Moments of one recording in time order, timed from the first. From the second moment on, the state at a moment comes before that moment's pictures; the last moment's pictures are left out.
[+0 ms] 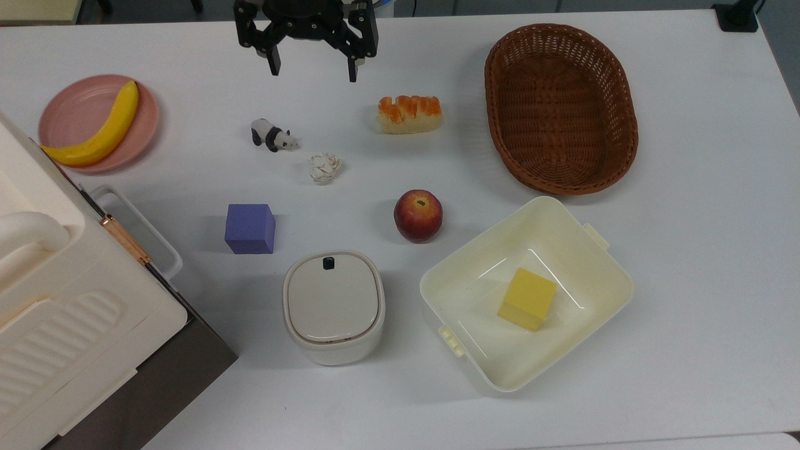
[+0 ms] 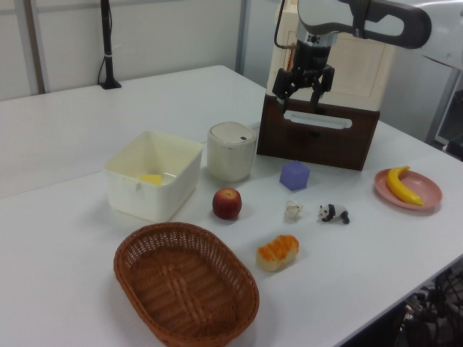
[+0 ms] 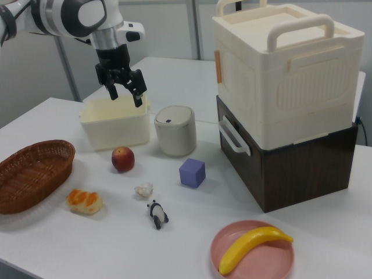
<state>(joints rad) 0.07 0.13 -0.08 -1.50 0.01 1.69 0.08</state>
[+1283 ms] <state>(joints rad) 0.01 0.13 0.04 -1.53 0.01 1.60 -0.02</state>
